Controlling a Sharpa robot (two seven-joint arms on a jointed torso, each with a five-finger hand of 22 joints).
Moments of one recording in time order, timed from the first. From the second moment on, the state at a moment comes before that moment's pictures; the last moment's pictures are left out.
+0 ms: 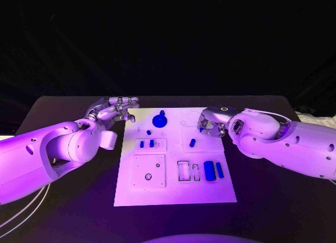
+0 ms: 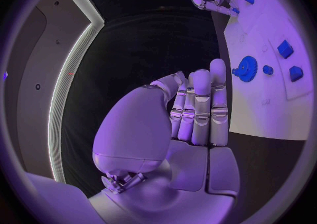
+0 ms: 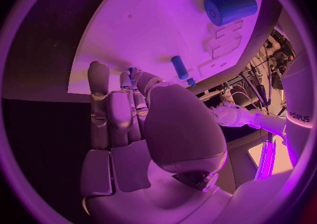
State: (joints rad) left arm 1.20 -0.86 -0.01 1.55 0.02 -0.33 0.28; left_hand 1.40 -0.08 0.42 0.05 0.12 1.01 0.18 0.16 0.10 1.09 0.10 0.26 0.17 1.21 0.02 0.99 0.60 0.16 1.16 0.11 0.56 0.93; right arm 1.19 -0.89 -0.04 1.58 -1.72 -0.19 -0.27; right_hand 1.44 -0.08 0.41 0.10 0.04 1.16 0.11 0.08 0.12 1.17 0.06 0.08 0.06 1.47 -0.01 1.16 1.12 0.18 1.21 0.08 0.96 0.57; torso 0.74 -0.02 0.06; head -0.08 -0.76
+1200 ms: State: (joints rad) left arm 1.20 -0.87 -0.02 1.54 0.02 -0.35 0.28; left_hand 1.41 -0.08 0.42 0.05 0.12 0.99 0.19 0.17 0.10 1.08 0.11 0.27 0.18 1.20 0.02 0.99 0.59 0.16 1.16 0.11 0.55 0.93; right arm 1.18 -0.86 -0.03 1.80 -1.63 -0.32 -0.18; right_hand 1.45 -0.07 0.45 0.07 0.05 1.17 0.12 0.07 0.13 1.19 0.07 0.07 0.06 1.47 -0.01 1.19 1.15 0.18 1.24 0.09 1.01 0.63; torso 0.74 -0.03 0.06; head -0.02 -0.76
